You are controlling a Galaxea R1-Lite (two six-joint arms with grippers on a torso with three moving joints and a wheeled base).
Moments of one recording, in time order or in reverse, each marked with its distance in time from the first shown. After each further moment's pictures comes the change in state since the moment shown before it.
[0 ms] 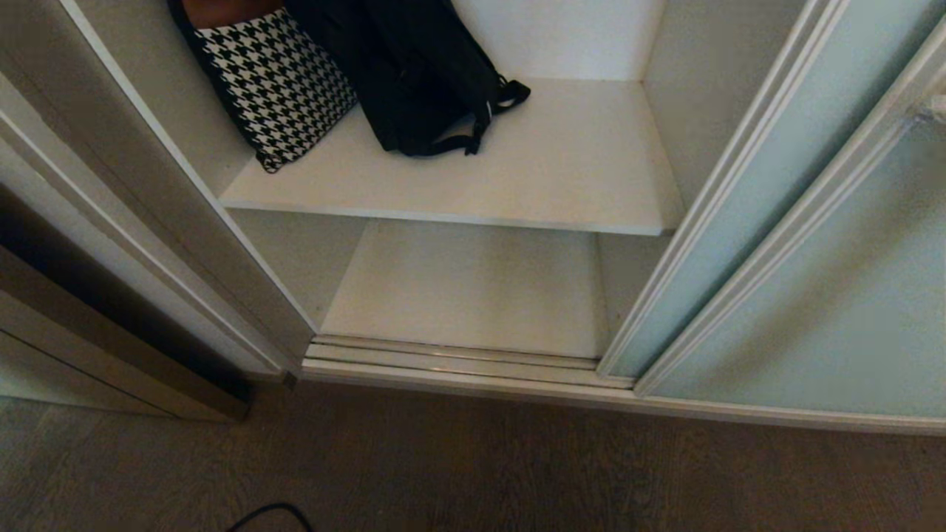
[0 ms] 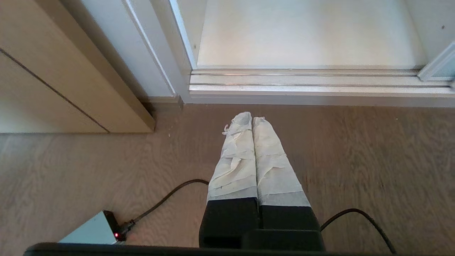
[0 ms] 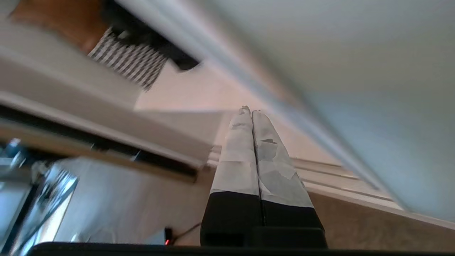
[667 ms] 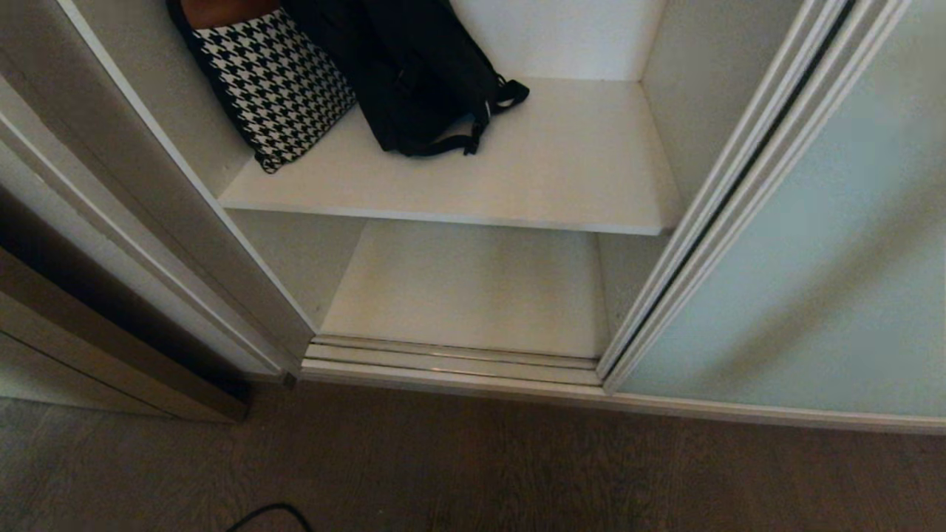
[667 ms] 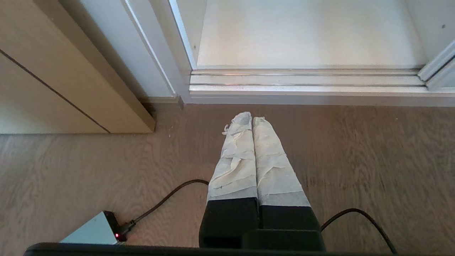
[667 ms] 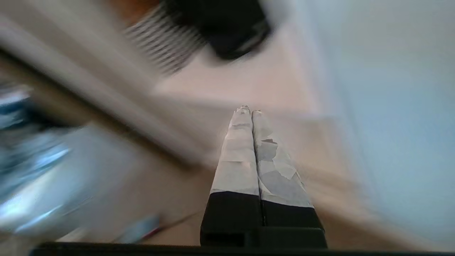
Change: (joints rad) left arm 0.000 0.000 0.000 0.000 0.000 0.000; right arm 0.209 -0.228 0.001 0.148 -0.147 -0.151
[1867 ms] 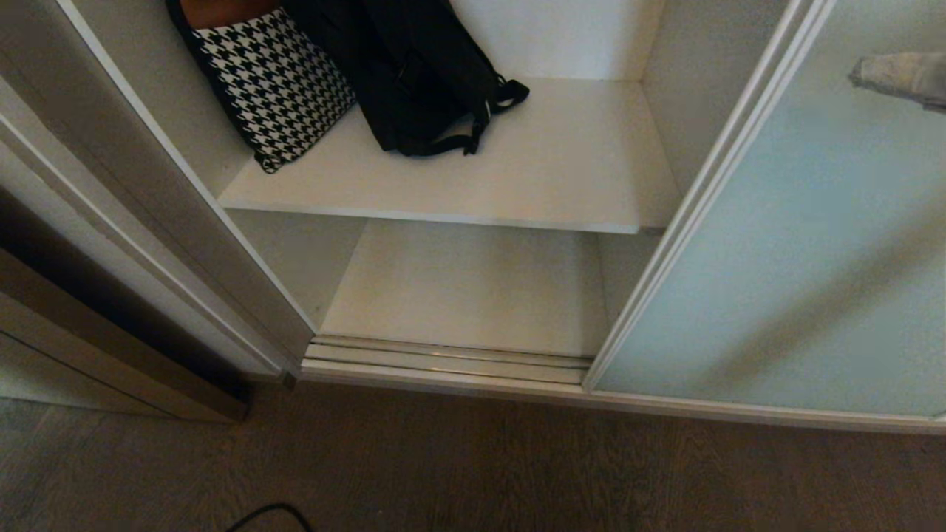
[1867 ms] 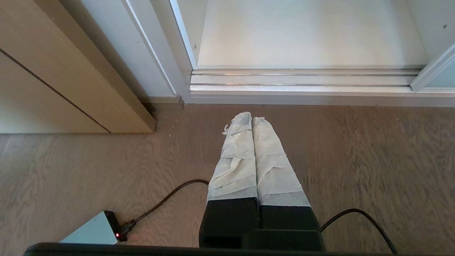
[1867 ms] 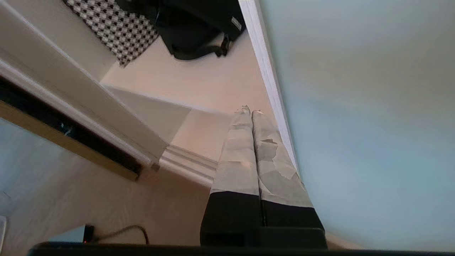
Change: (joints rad) left arm 0.000 0.000 0.000 0.000 0.000 0.000; right arm 0.477 0.151 -0.061 -0.015 -0.585 -0.259
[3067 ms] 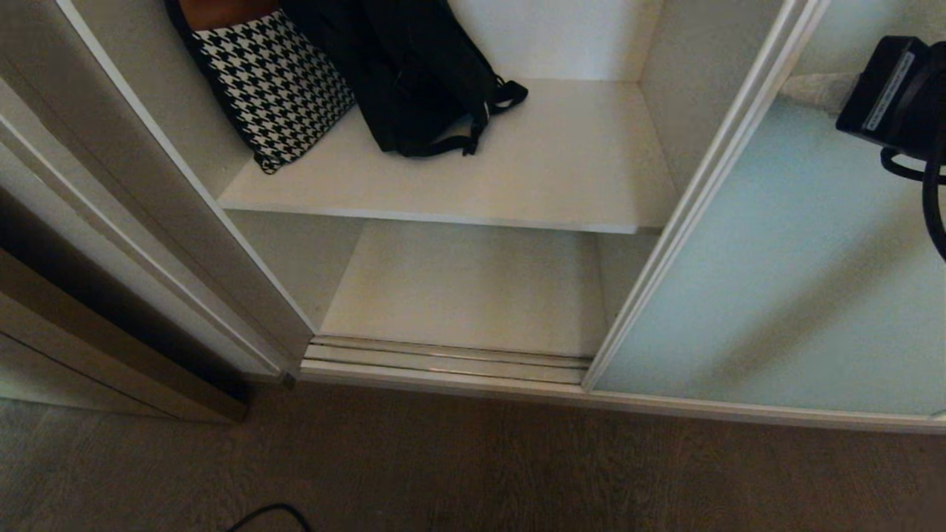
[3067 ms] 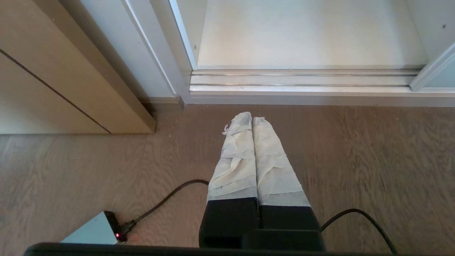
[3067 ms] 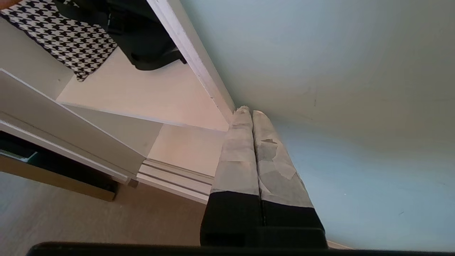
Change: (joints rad) left arm 0.000 0.000 0.000 0.000 0.000 0.000; right arm -0.032 0.180 -0.050 -0.092 -0.084 0.027
